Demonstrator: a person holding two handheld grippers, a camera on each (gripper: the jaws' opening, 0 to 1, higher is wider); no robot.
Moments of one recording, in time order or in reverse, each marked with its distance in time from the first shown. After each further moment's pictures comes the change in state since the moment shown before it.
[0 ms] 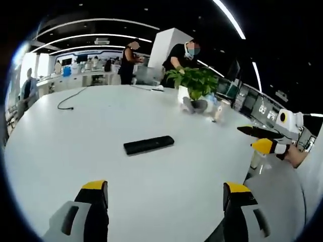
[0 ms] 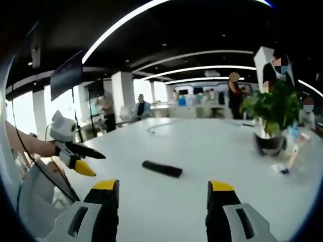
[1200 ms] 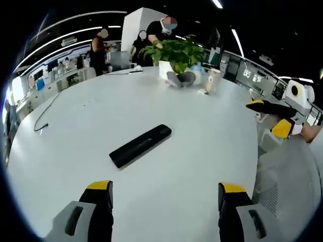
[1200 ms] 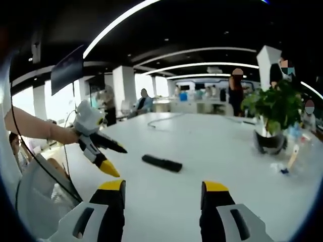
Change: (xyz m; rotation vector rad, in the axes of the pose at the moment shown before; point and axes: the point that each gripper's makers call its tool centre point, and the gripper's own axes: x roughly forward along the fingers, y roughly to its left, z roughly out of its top) left arm 0.060 0.016 0.001 0.279 0.237 -0.047; right arm 0.000 0.000 -0.010 -0.019 0.055 0.009
